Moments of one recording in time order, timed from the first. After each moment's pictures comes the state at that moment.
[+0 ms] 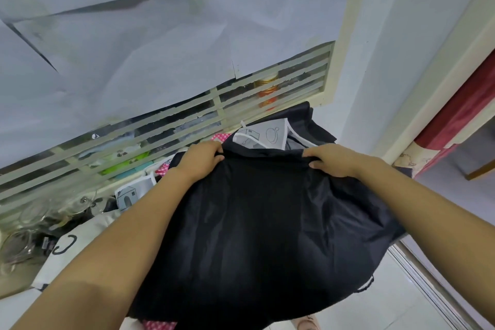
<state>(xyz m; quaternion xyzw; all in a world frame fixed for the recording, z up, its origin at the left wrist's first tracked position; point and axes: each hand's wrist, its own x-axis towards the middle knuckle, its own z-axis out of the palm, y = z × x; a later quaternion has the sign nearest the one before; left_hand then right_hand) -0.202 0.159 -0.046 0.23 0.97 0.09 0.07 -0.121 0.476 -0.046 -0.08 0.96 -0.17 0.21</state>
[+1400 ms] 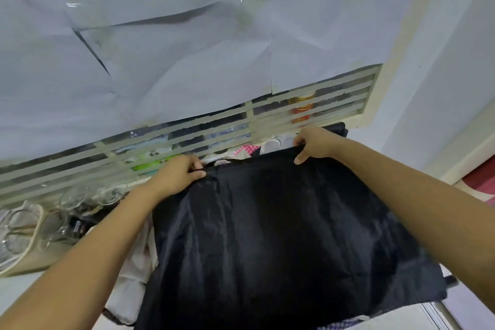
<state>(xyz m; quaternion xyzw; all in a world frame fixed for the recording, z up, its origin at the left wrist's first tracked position) -0.187 0.069 -0.009 0.08 0.97 0.19 0.13 -0.221 0.404 -0.005 -0.06 0.94 -0.24 0.22</state>
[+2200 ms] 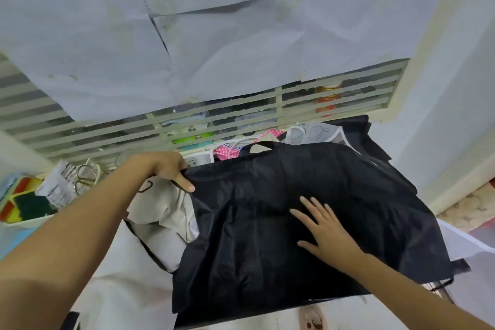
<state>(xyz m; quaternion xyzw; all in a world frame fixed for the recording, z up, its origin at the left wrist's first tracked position) -0.124 -0.003 0.041 0.00 0.93 0.00 0.38 -0.009 0.374 -0.142 -0.25 0.96 -0.12 0.06</state>
